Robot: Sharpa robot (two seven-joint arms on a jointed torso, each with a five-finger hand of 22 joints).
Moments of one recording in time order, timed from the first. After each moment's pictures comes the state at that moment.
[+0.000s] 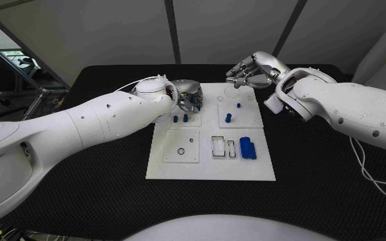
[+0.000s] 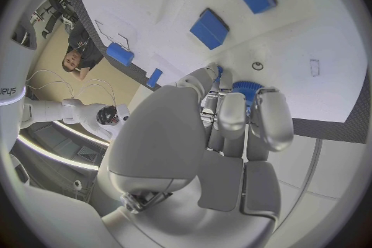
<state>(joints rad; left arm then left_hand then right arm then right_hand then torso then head) 1.15 -0.50 0.04 1.15 -1.52 -0.04 -0.07 1.53 -0.15 0.37 0.08 0.15 0.99 0.14 0.20 0.13 1.07 0.08 0.34 0.08 1.45 -0.01 1.24 0.94 0.13 1.44 0.09 1.25 1.31 1.23 -0.75 0.02 1.38 -0.90 -0.27 0.14 1.42 -0.09 0.05 0.27 0.36 1.04 0.19 0.07 0.07 1.25 0.12 0.07 0.10 1.31 0.06 0.07 0.27 0.17 1.03 0.20 0.22 0.14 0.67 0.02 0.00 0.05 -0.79</state>
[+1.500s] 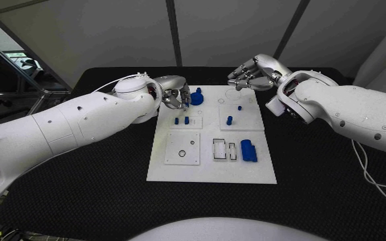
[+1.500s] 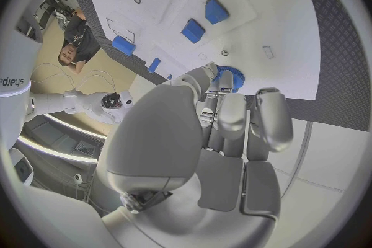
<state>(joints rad) 1.14 -0.67 0.09 1.30 -1.51 -0.06 -0.10 1.49 -0.16 0.42 0.06 0.15 1.03 0.14 0.19 0.12 1.11 0.07 0.32 0.08 1.45 -0.01 1.25 0.93 0.13 1.44 0.09 1.25 1.31 1.23 -0.75 0.02 1.37 -0.90 -0.27 0.14 1.42 -0.09 0.05 0.27 0.36 1.04 0.19 0.07 0.07 1.25 0.12 0.07 0.10 1.31 0.06 0.07 0.27 0.17 1.03 0.20 0.22 0.14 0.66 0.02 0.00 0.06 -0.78</state>
